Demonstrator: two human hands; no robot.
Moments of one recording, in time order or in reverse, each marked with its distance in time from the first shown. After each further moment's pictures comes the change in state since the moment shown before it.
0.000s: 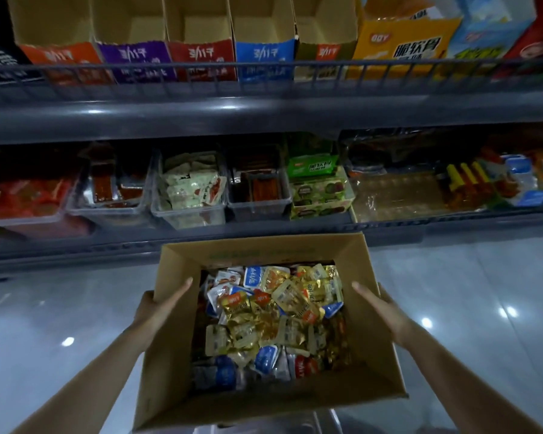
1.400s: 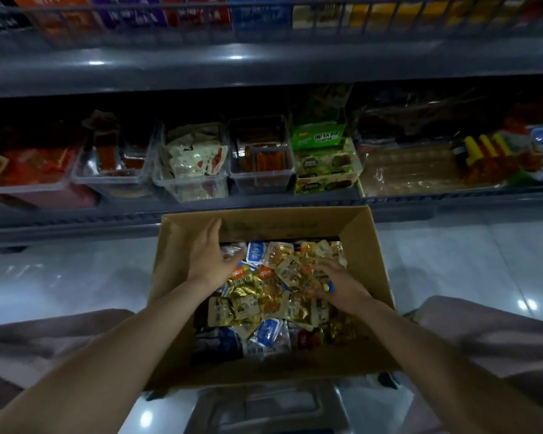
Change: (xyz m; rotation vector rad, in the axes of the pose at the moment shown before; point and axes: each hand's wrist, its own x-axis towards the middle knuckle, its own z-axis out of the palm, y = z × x) left_hand -0.032 0.038 0.070 0.510 0.009 0.663; right_hand 0.035 0.019 0.057 -1.091 -0.116 -0.517
